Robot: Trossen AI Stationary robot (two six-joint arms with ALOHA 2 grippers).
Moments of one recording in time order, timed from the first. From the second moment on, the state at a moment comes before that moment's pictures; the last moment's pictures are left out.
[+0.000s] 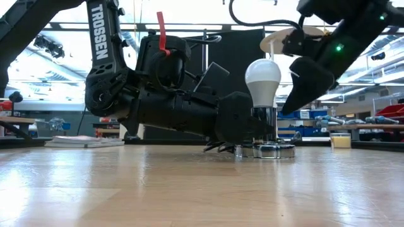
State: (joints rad) left arm -0.14 2.30 0.96 1.23 -0.36 -0.01; right arm 0.26 1.39 0.70 -0.43 0.68 0.65
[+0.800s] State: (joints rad) left arm -0.14 2.30 0.96 1.23 -0.37 -0.01; right arm 0.27 1.39 0.70 -0.45 0.62 0.65
